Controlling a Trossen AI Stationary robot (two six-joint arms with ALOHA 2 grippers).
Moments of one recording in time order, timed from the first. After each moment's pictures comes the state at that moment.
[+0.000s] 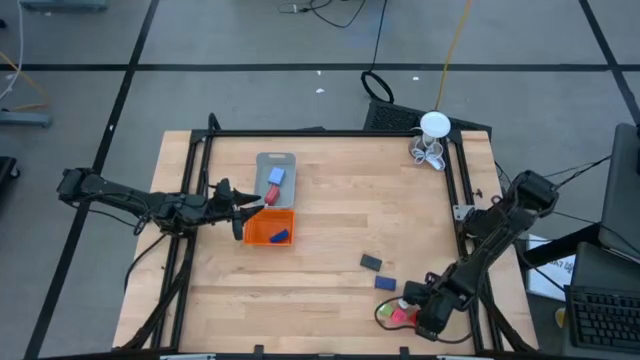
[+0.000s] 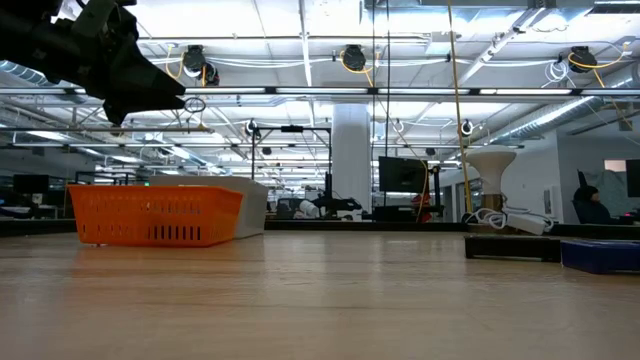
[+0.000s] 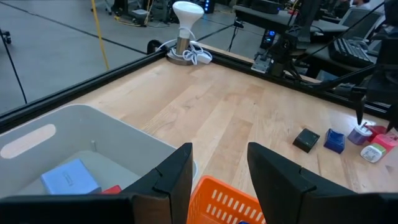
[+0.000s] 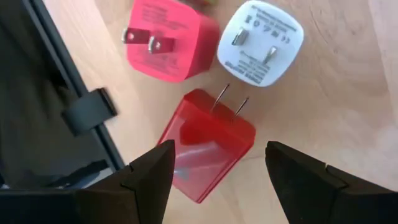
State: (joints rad) left arm -0.21 0.58 0.25 0.09 -0.51 -0.35; right arm 0.90 1.54 0.84 -0.48 -0.10 1.33
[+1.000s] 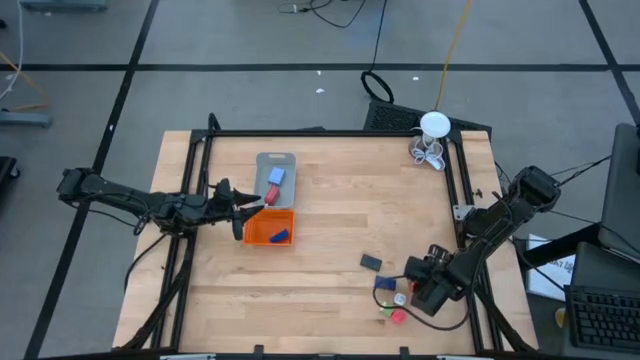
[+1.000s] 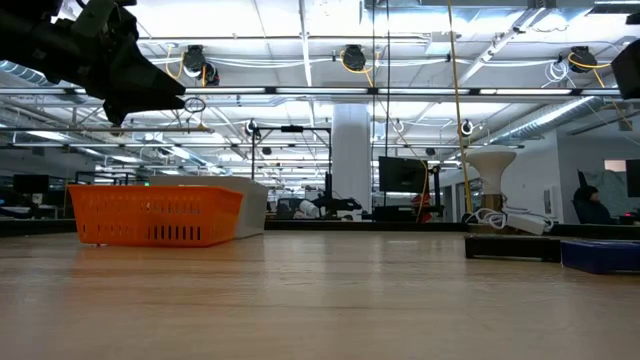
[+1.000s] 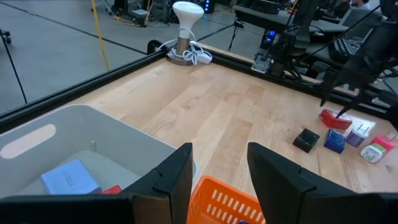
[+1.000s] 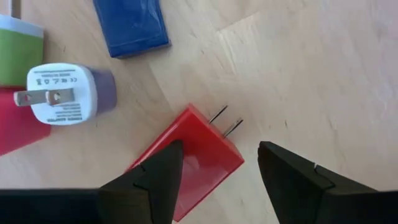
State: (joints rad) left arm -0.21 0.58 0.25 0.09 -0.51 -0.34; right arm 0.81 1.51 0.79 -0.87 0.18 1.22
